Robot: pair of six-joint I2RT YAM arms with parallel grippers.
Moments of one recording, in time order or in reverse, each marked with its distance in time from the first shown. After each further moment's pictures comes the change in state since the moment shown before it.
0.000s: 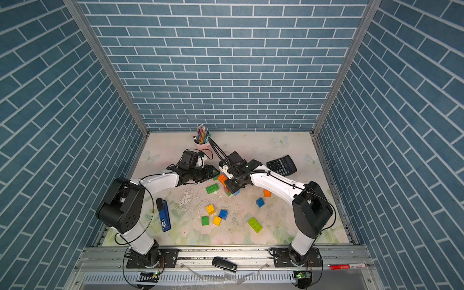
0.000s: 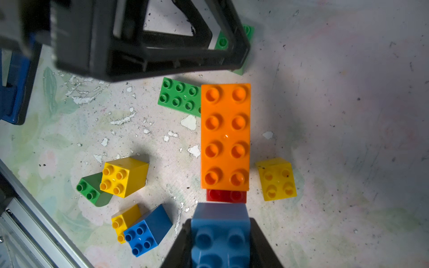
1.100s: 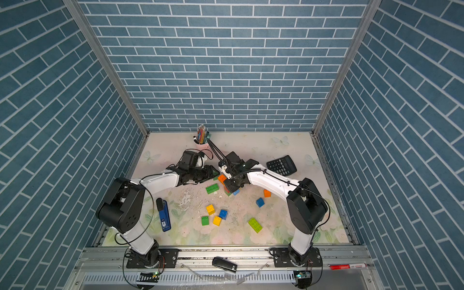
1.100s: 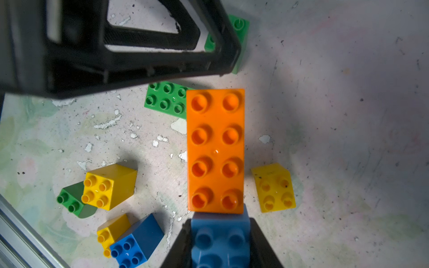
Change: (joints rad) left arm 0.000 0.001 0.000 -0.009 0.000 0.000; right arm 0.001 0.058 0.029 0.000 0.023 -0.003
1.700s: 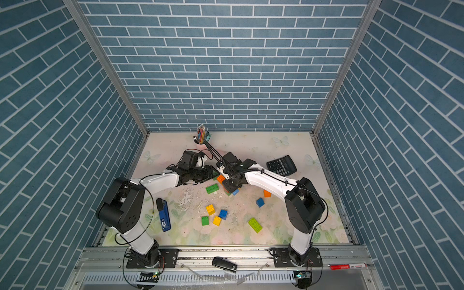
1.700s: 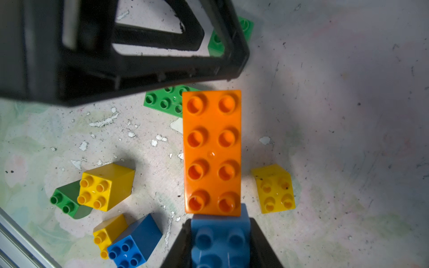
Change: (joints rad) left arm 0.000 0.000 0.000 -0.003 0.003 0.000; right arm 0.032 0.021 0.034 -0.029 0.042 -0.008
